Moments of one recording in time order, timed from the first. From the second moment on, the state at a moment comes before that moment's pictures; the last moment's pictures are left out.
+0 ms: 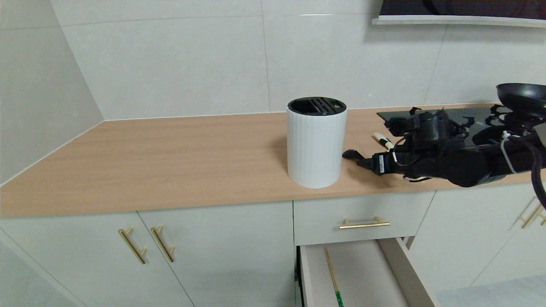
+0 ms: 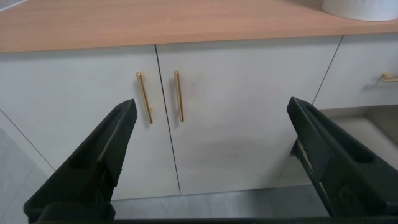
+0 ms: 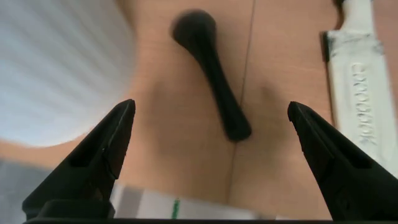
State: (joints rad) left arm -0.01 0.00 0.00 0.00 0.01 0.00; right arm 0.25 2.07 -1.33 -0.29 0.04 0.05
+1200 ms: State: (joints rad) left arm -0.01 0.00 0.00 0.00 0.01 0.00; right arm 0.25 2.16 -1.34 -0.39 0.03 0.05
